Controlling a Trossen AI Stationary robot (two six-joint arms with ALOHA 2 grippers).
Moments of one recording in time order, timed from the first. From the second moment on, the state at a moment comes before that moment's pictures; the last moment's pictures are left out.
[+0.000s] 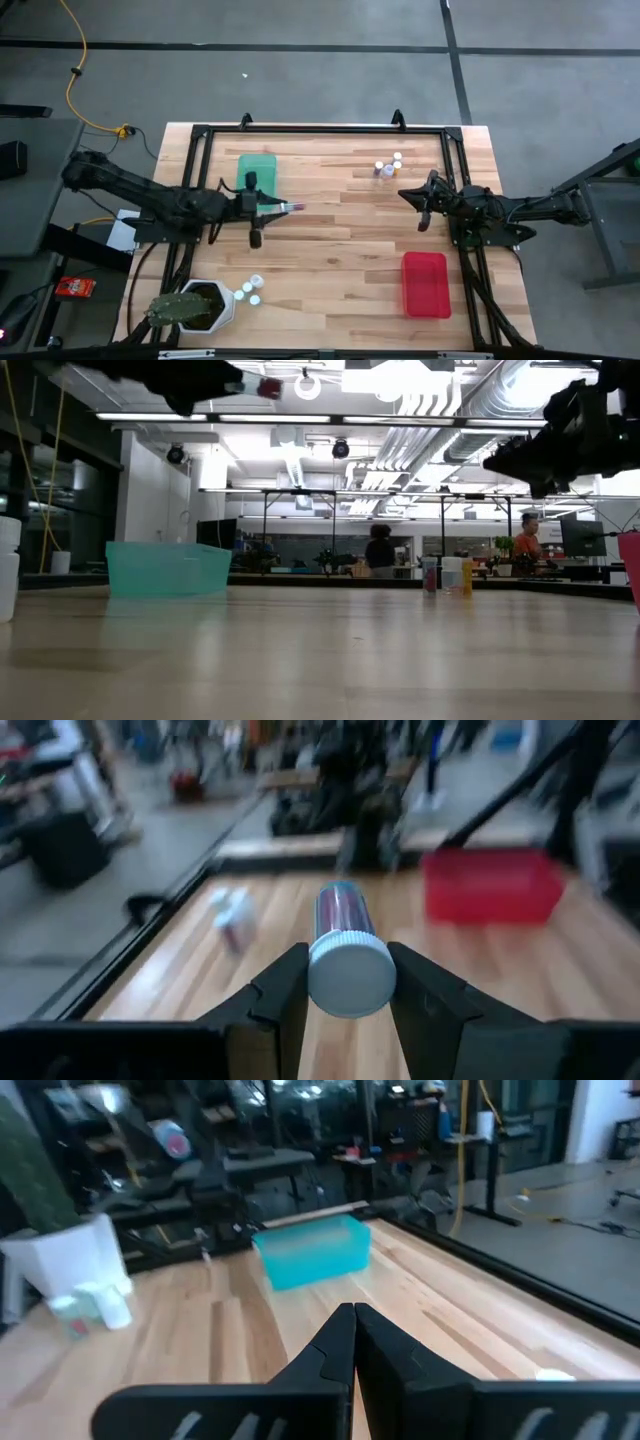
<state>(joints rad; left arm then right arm) -0.12 0.96 0.49 0.31 -0.40 0.05 0.01 0.20 0.01 0.17 0.28 0.13</state>
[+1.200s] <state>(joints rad) 0.41 1.14 0.93 -0.83 -0.28 -0.23 0.01 0.20 0.01 0.21 0.24 0.10</state>
